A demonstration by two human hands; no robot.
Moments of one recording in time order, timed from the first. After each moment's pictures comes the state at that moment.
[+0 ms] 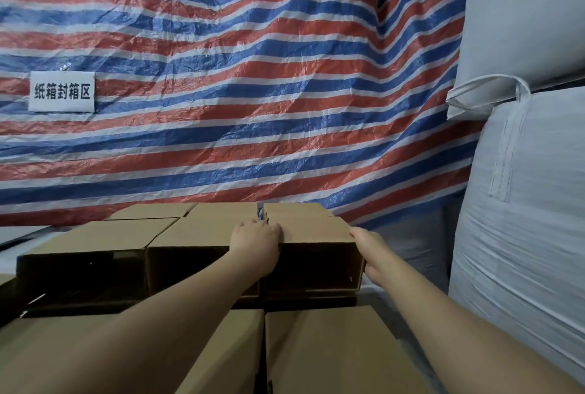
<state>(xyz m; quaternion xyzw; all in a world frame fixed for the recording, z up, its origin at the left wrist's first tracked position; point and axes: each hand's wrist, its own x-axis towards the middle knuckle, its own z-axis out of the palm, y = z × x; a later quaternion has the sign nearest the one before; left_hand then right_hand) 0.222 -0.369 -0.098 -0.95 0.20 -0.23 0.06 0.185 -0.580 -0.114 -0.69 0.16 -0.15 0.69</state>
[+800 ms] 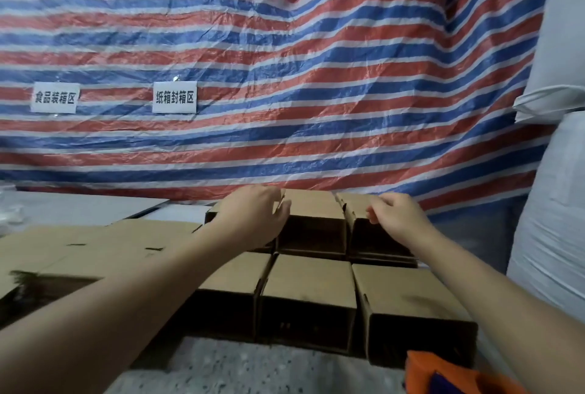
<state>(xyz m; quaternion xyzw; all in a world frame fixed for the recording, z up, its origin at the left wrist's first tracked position) 0.006 -0.163 -0.041 -0.91 0.16 -0.37 -0.09 0.014 -0.422 -0.051 -0.87 -0.02 -0.29 0.40</state>
